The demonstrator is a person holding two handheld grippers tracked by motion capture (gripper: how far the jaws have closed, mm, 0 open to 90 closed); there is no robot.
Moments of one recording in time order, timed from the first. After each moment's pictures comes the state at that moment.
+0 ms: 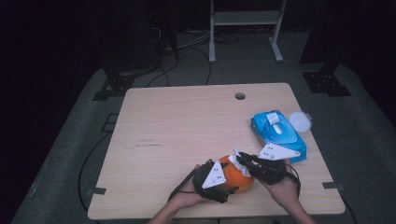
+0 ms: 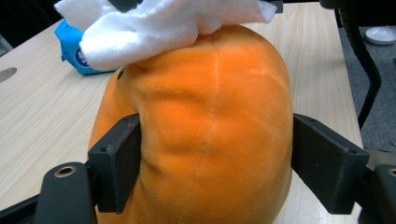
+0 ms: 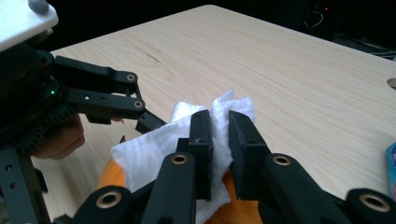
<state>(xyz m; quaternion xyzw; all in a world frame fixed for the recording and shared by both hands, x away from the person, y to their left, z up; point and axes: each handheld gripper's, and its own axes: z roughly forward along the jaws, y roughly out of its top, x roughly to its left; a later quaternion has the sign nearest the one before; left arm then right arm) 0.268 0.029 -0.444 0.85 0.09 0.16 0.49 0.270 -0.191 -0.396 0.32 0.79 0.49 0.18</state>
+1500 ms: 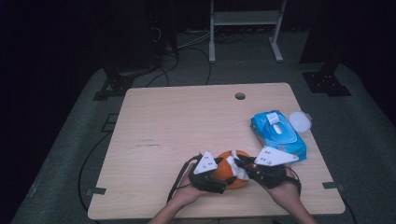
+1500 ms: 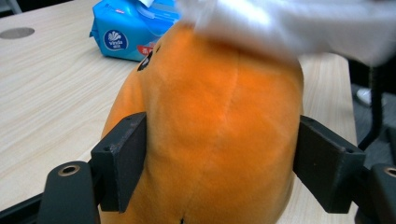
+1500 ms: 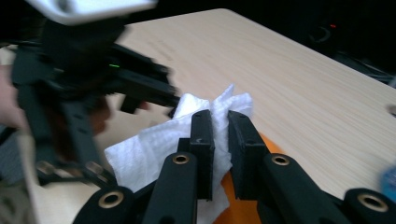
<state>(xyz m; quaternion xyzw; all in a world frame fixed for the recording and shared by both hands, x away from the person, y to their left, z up) 0.287 0.044 -0.445 0.82 0.21 0.09 0.53 0.260 -0.187 -0.386 0.28 0.80 0.48 0.21</state>
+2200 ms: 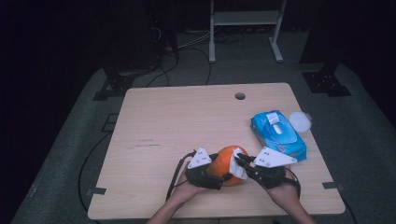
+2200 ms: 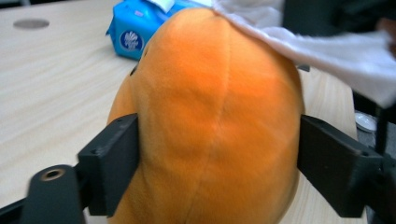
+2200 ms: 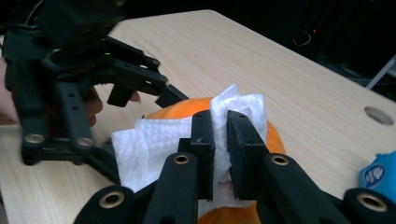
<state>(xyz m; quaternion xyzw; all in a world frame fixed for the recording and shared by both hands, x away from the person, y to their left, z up) 0.296 0.053 -0.446 0.80 0.22 0.09 0.55 0.258 -0.183 -0.388 0.28 0.80 0.48 0.23</state>
